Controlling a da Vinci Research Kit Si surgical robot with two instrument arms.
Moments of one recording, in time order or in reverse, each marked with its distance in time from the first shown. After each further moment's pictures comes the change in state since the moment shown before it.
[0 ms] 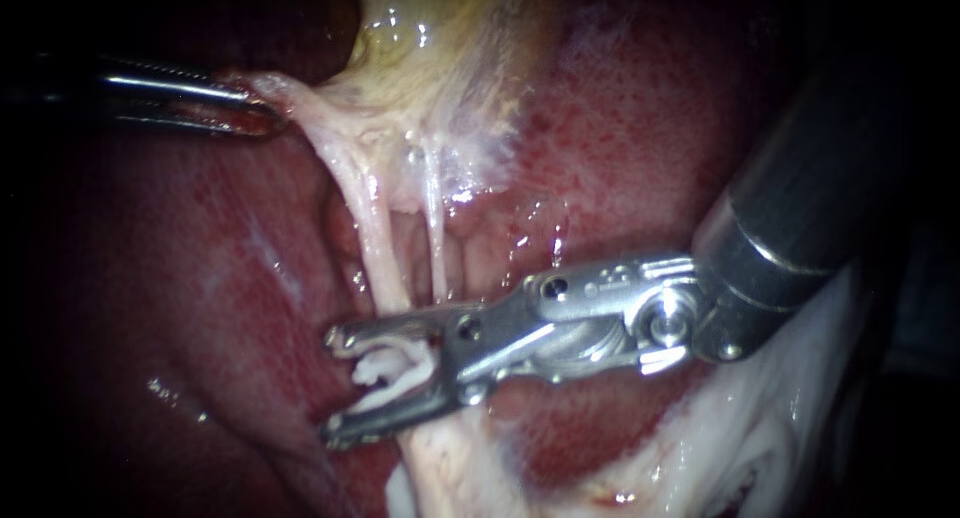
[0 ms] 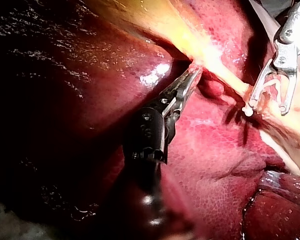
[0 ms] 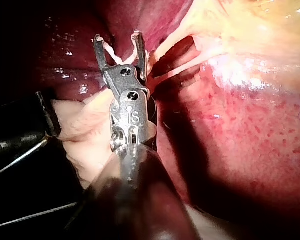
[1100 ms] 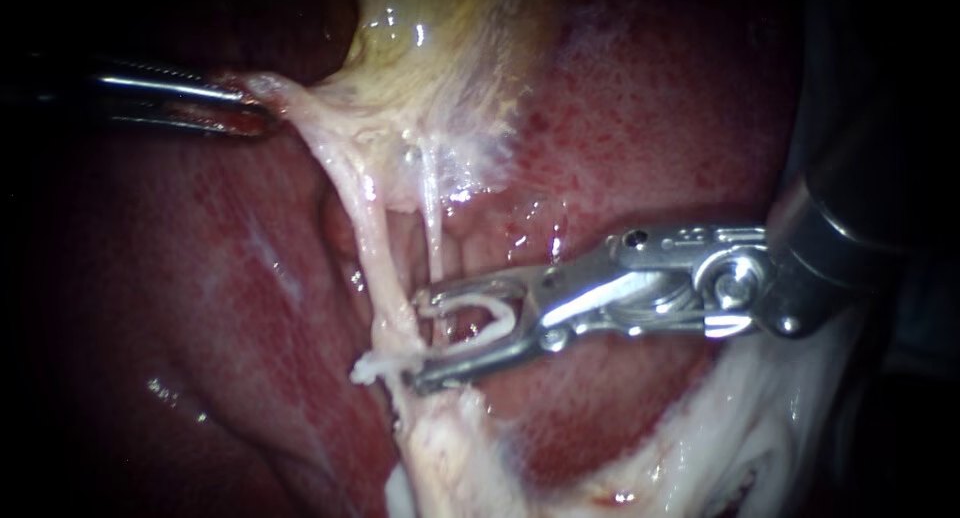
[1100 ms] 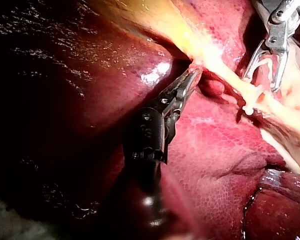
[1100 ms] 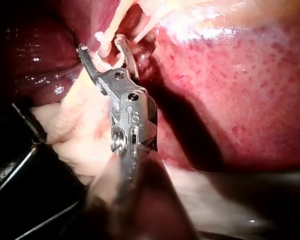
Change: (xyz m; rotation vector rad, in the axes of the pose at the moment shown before) right arm -0.003 0.003 -0.005 -0.063 -0.041 0.190; left arm 0.000 0.000 0.000 -0.003 -0.001 0.001
